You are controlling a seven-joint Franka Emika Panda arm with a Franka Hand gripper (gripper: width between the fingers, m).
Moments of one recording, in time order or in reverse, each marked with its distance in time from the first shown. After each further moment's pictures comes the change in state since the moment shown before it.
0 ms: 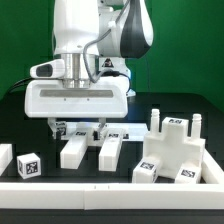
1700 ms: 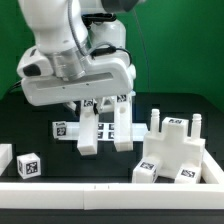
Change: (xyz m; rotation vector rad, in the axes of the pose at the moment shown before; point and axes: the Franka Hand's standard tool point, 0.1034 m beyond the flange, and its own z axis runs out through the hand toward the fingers) arm 0.008 -0.018 -0.052 0.224 -0.654 0.157
